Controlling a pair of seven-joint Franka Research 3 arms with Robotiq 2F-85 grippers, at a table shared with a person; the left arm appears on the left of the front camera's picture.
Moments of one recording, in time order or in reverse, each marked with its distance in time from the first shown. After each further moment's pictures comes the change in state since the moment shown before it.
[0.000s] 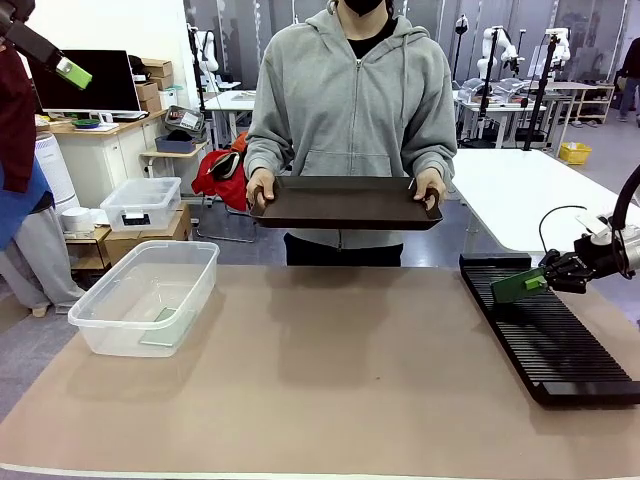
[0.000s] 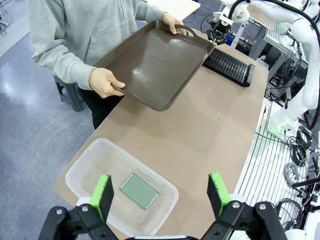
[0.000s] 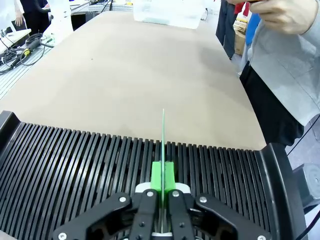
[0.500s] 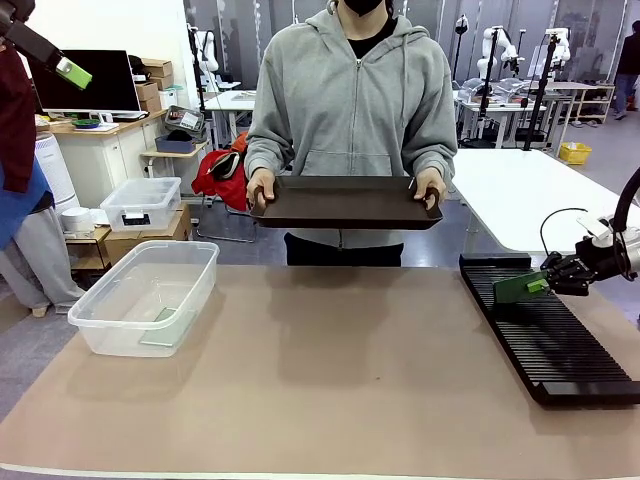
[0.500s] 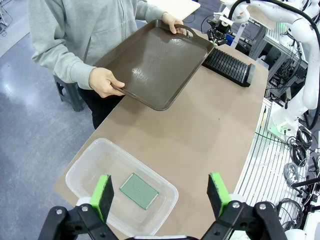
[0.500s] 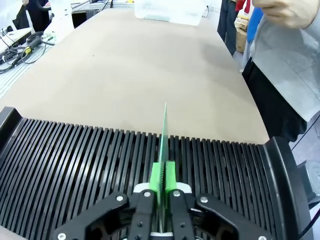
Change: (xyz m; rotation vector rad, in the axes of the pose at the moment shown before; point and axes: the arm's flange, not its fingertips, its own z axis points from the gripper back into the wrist) left arm 0.000 0.000 0.000 0.000 0.000 0.000; right arm -0.007 0.003 0.002 0.009 0.014 -0.011
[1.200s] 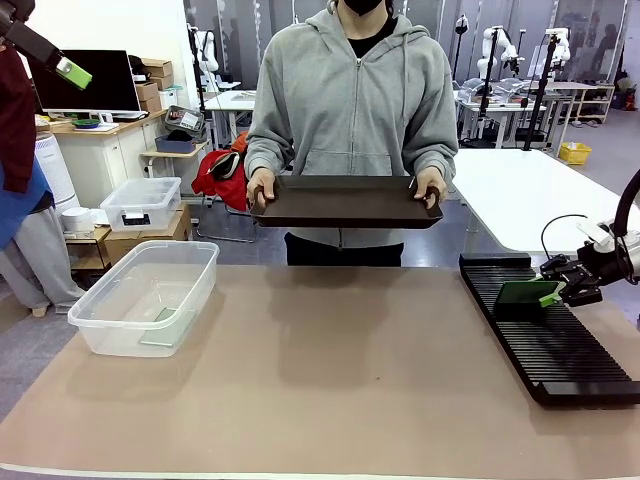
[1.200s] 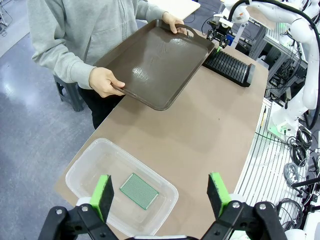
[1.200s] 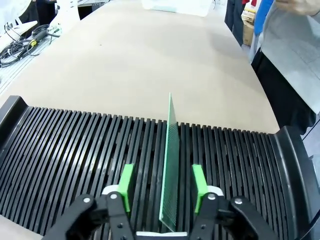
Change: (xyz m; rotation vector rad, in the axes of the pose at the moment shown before) left arm 0.000 0.000 0.000 0.000 0.000 0.000; right arm -0.006 0.003 0.002 0.030 0.037 -0.003
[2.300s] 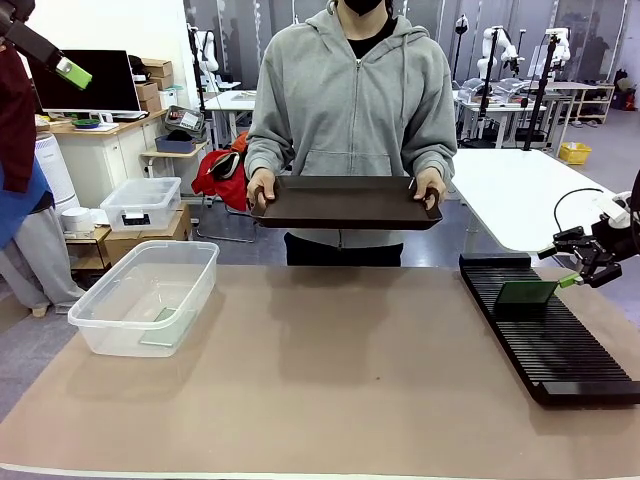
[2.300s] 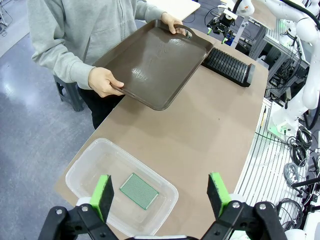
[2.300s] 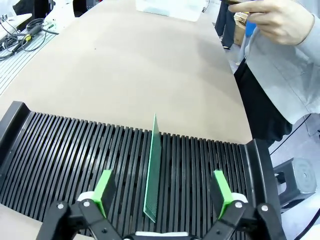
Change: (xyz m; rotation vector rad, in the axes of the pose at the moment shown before) left arm 0.000 0.000 0.000 0.000 0.000 0.000; right arm 0.044 -0.004 0.038 -0.053 0.038 0.066
